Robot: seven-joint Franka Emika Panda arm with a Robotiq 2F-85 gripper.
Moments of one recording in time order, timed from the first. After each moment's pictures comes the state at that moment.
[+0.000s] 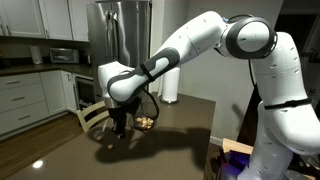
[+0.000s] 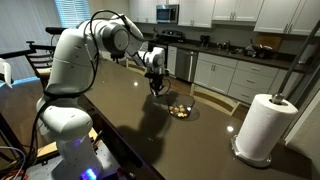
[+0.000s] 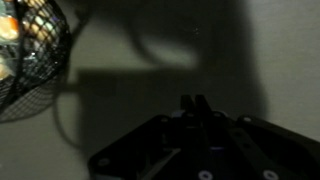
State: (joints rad) arm 0.17 0.44 0.10 -1.78 -0.11 2.10 -0.05
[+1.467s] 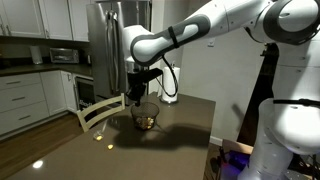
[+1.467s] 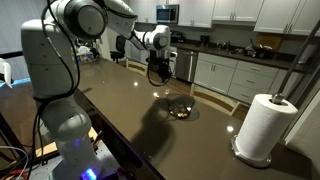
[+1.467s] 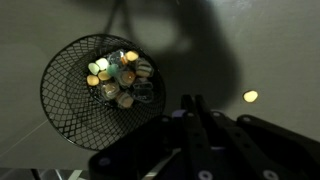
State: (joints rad) arm 0.13 0.11 0.01 -1.92 -0.12 2.02 0.24
